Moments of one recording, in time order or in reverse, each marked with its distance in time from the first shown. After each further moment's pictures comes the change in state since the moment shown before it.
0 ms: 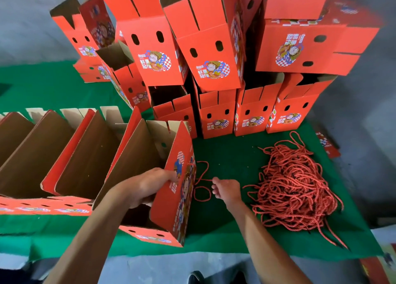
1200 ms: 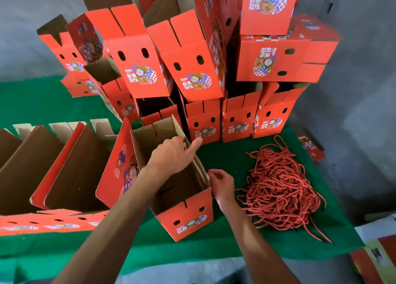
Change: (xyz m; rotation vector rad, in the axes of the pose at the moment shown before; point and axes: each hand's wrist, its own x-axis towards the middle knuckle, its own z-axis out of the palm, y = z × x) left_hand 0.026 0.087 0.039 0.665 0.599 0.470; right_hand -0.017 -0.026 -0.009 0.165 0.035 -0.294
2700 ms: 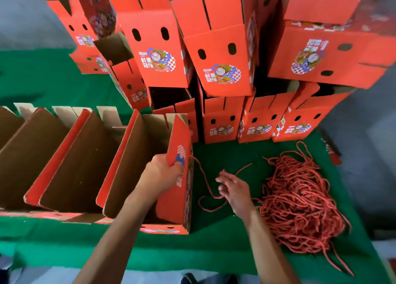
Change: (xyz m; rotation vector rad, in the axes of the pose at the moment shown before) left_hand 0.005 -0.077 0.015 -0.547 -0.104 -0.381; right_hand 0.036 0.001 -0.002 0.156 -0.167 0.246
